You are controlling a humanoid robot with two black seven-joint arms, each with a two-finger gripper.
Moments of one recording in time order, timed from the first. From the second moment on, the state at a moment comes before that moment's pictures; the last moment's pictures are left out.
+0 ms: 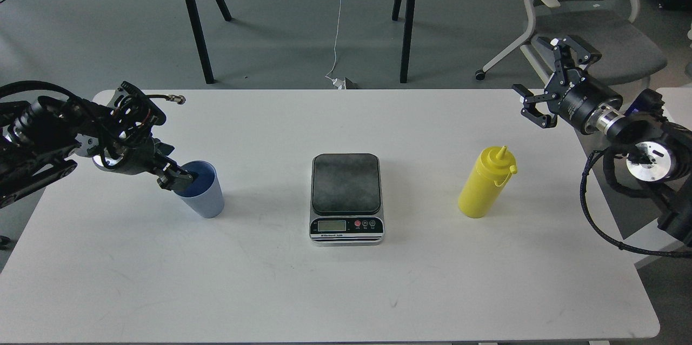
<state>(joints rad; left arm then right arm) -1.17 0.65 0.24 -0.87 1.90 -0.30 -0.49 0.81 -0.50 0.52 0.61 -0.07 0.49 0.18</state>
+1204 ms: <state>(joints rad) -1.19 0.66 0.24 -0.95 1.90 -0.30 -0.49 0.80 -0.50 0.52 0.61 -0.07 0.49 0.18</state>
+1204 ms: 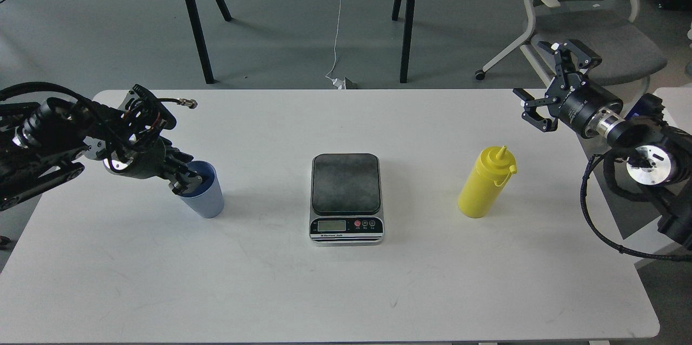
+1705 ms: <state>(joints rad) -1.19 0.66 0.24 -0.95 1.90 -0.31 -0.49 0.80 -0.50 0.53 0.61 -0.07 0.49 0.18</state>
